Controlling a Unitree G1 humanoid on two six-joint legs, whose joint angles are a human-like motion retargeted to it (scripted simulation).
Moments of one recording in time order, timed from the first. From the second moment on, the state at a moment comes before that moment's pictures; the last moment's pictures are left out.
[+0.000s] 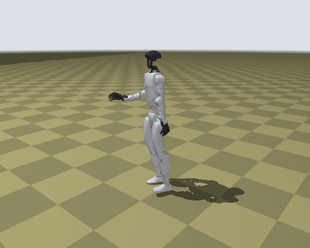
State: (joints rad) left arm 0.03 0.08 0.18 1.59 0.01 0.33 -0.34; right arm -0.08 -0.30 -0.28 0.40 -0.30 -0.20 -0.41; waist -0.04 -0.02 -0.06; left_leg 0.04 -0.03 0.05 -0.01 -0.24 -0.04; right_leg 0.05 -0.07 -0.39 0.01 0.00 0.05
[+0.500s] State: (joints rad) left arm 0.05 0.08 0.15 1.59 0.04 0.35 -0.35; right arm 0.13 -0.16 -0.44 1.70 -0.07 0.31 -0.10; waist -0.10 0.04 -0.08; left_leg -0.01 -0.03 0.03 0.00 -0.24 -0.05; right_leg 0.04 -0.06 -0.41 0.00 -0.01 0.06
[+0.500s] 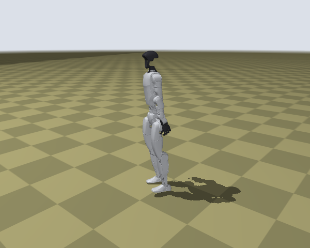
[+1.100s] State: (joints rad) left arm -0.27 0.89 0.45 1.53 0.07 0.44 -0.26; right arm -0.36 -0.66 -0.90 1.33 0.52 0.15 -0.09; waist -0.01 0.00 -0.13; left_leg -0.02 -0.04 0.01 0.00 -0.24 -0.06; right_leg 0.03 -0.08 -0.45 0.01 -0.02 0.05
